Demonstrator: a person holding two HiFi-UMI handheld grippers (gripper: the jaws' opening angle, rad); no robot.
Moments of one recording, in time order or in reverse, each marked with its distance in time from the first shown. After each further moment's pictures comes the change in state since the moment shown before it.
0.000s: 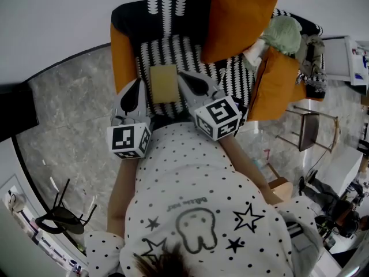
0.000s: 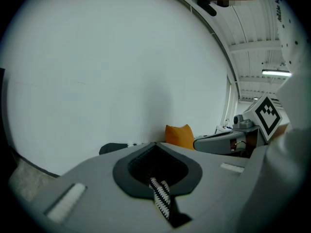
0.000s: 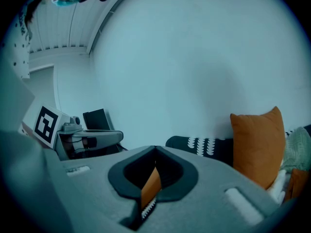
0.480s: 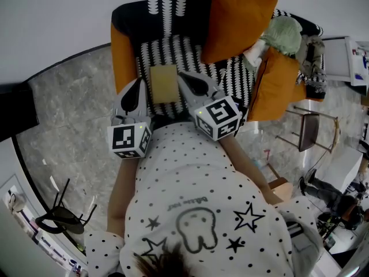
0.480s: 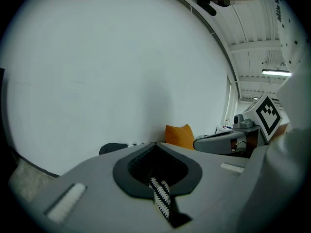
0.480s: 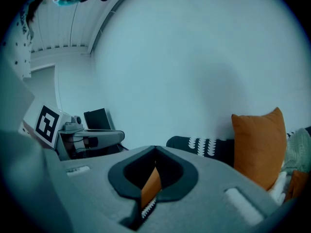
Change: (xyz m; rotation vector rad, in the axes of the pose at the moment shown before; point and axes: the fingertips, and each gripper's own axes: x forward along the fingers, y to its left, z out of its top) left arm 0.001 0.000 0.001 0.001 0.002 -0.002; right arm 0.001 0.001 0.002 -0.008 -0.002 0.009
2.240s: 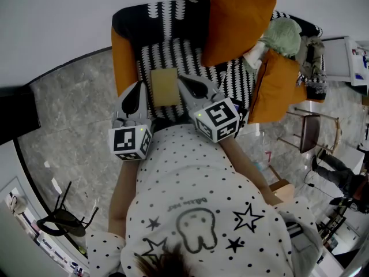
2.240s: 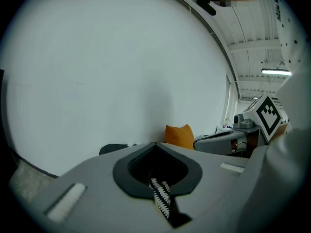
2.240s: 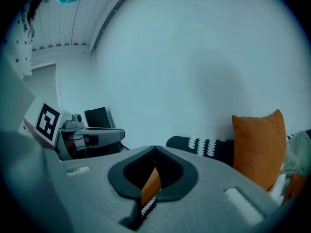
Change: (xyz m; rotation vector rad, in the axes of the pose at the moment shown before) left arm 0.001 -0.001 0.003 0.006 -0.003 0.001; right arm -0.001 0.000 0.001 -0.019 0.010 0.004
